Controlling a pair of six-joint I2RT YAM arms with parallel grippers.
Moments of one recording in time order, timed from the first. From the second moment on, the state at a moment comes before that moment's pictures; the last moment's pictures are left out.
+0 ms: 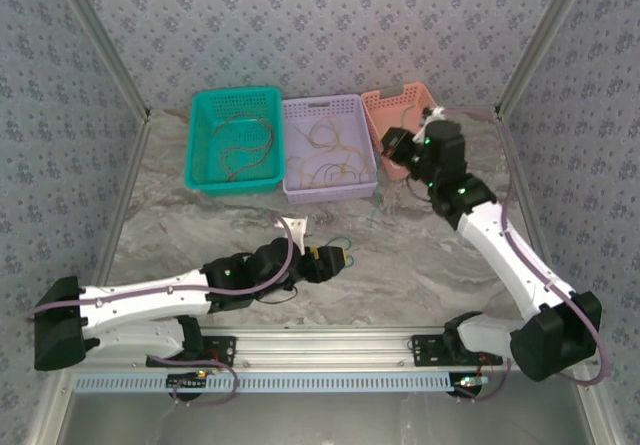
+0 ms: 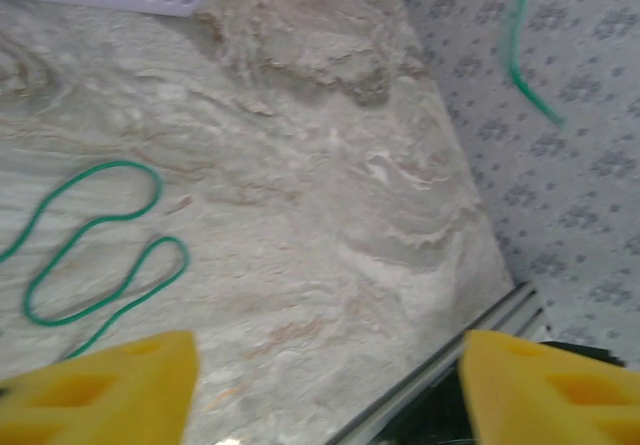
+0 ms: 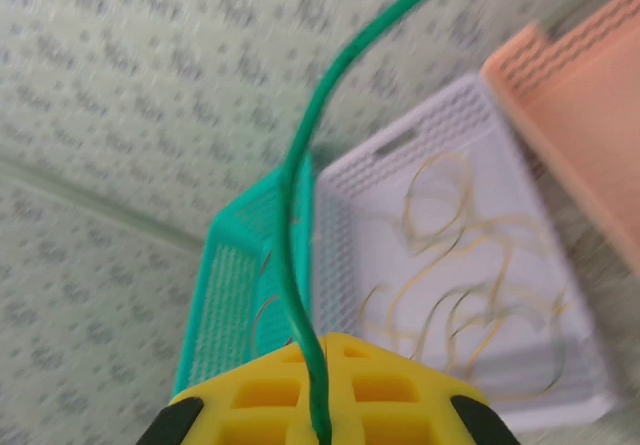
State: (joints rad) left arm -1.24 1.07 0.70 -0.12 -0.27 -0.99; right arm 0.32 1.24 1.14 -0.19 -0.09 0.77
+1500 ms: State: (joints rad) left arm -1.13 0.87 0.66 -0.25 -0.30 -0.86; right arm -0.06 1.85 1.29 -0.41 -0.16 0.57
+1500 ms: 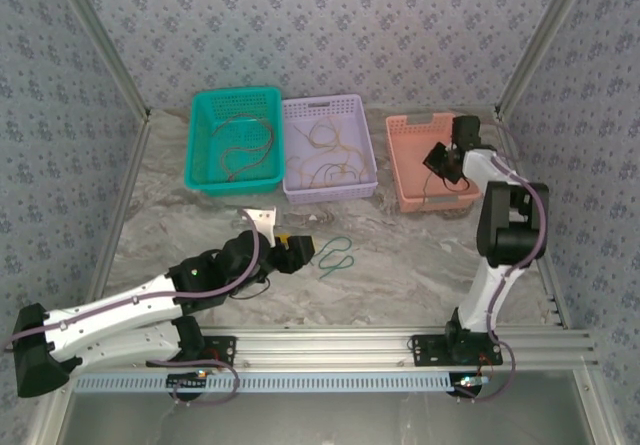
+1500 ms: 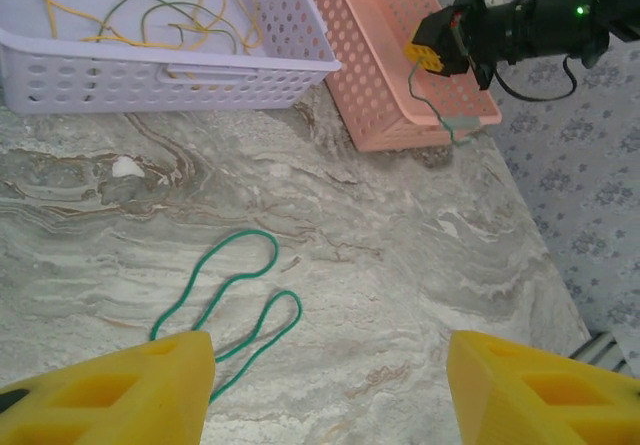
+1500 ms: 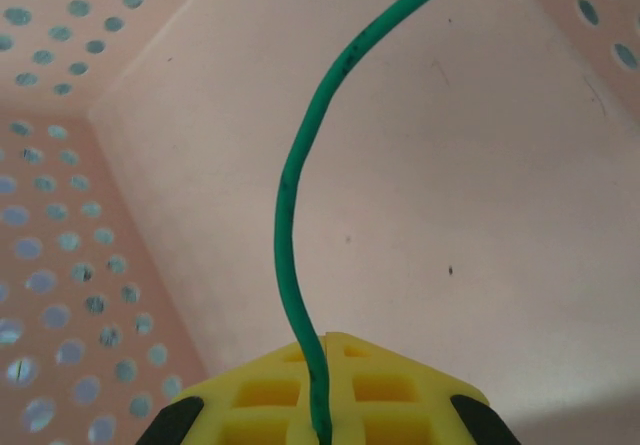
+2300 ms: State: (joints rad) left arm -1.12 1.09 0.80 -0.38 -0.26 -0.86; right arm -0.05 2.05 1.64 -0.57 -0.16 0.36
